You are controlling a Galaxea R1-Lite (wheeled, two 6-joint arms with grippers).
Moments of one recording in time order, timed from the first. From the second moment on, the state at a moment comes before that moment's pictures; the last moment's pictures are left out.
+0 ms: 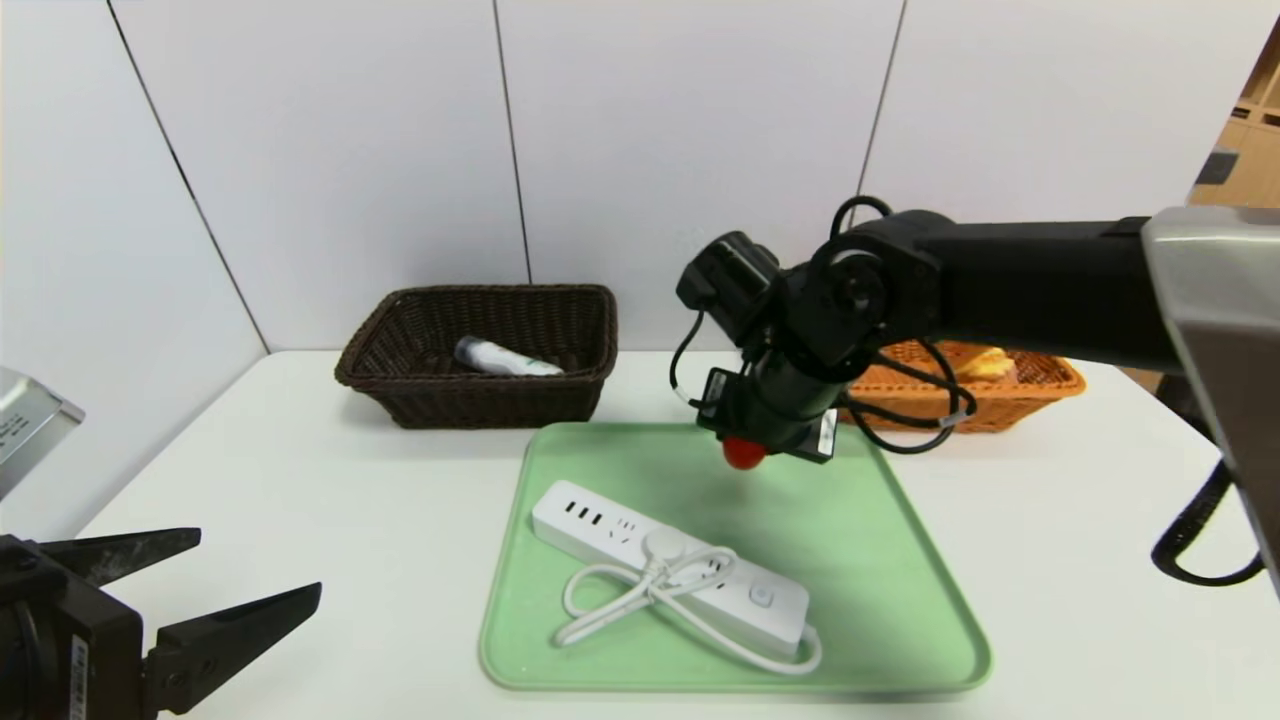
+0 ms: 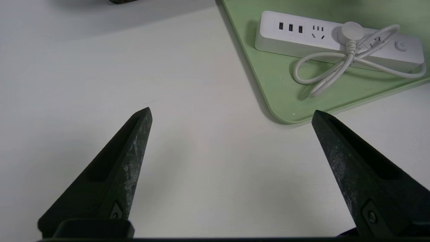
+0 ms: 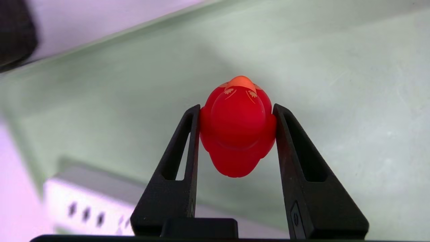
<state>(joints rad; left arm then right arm) -0.57 0.93 -0.71 0.26 0.17 -0.18 0.67 2.18 -1.94 0.83 -0.28 0.87</state>
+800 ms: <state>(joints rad) -0.57 0.93 -0.68 0.26 0.18 -0.18 0.75 2.08 -1.95 0.08 -0.18 0.58</state>
